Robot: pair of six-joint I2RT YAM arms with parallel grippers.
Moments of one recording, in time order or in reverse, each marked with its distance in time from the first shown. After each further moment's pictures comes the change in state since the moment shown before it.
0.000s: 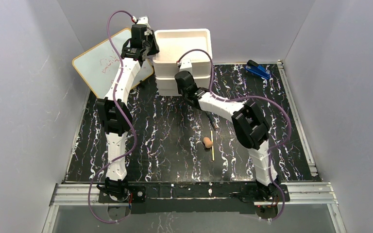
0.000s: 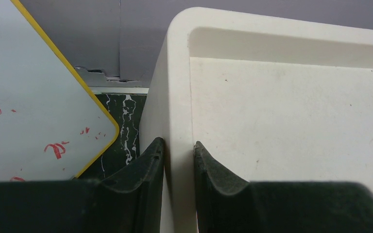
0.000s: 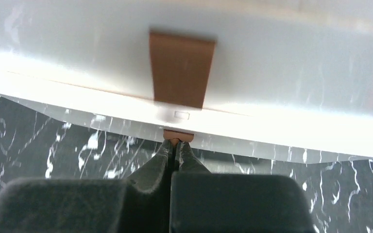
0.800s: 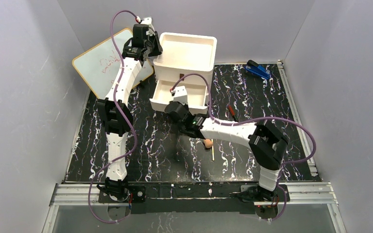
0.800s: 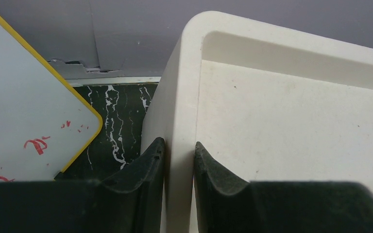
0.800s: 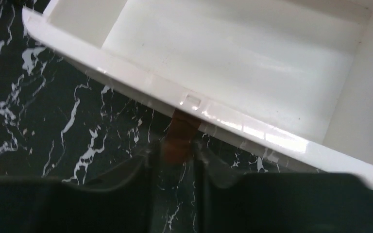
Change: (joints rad) left arm -0.012 0.001 0.026 -0.060 0.067 0.016; right arm 0.302 -0.352 -0.429 -0.068 0.168 0.218
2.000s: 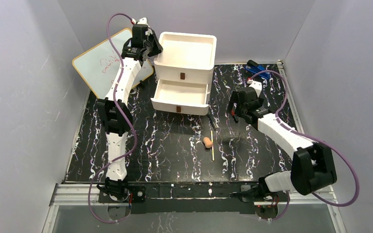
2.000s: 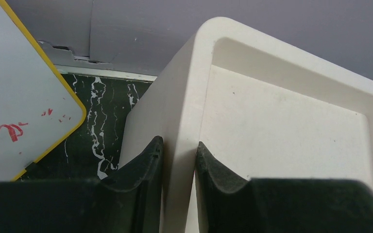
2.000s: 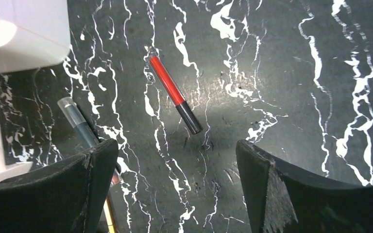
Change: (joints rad) left arm 0.013 0.004 -0.003 0.008 -0.034 -0.158; right arm -0.652 -0.507 -0.424 -0.225 -0.260 0.045
